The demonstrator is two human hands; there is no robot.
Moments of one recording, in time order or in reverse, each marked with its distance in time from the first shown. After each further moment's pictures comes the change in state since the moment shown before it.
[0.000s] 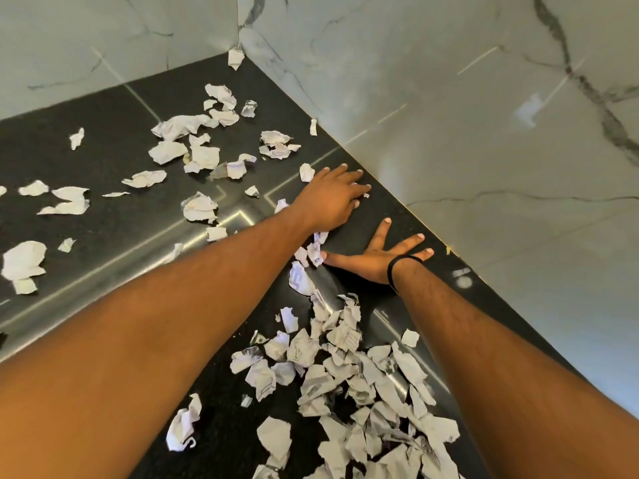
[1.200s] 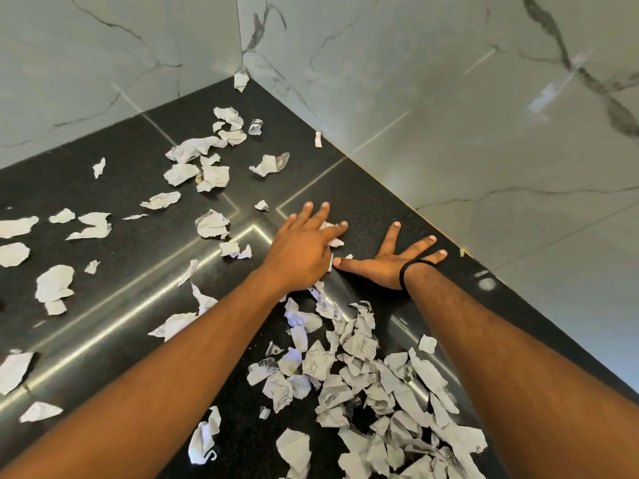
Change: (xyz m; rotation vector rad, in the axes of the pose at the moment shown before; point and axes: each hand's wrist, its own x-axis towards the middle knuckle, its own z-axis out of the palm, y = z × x) left_hand -0.101 0.016 -0.010 -0.127 -0.038 -0.208; right_hand 0.003 0.005 -0.001 -0.011 -0.003 -0.061
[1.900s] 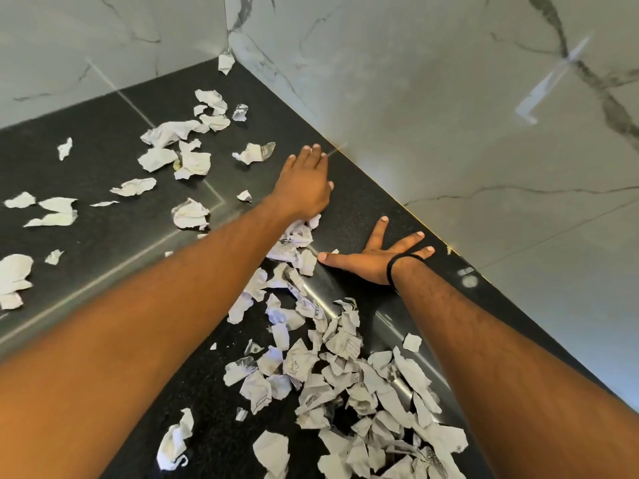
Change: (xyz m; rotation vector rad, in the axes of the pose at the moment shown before) left_hand 0.113 -0.019 -0.005 0.097 0.075 -0.071; right_hand 0.000 0.000 -0.005 0.025 -0.038 0.003
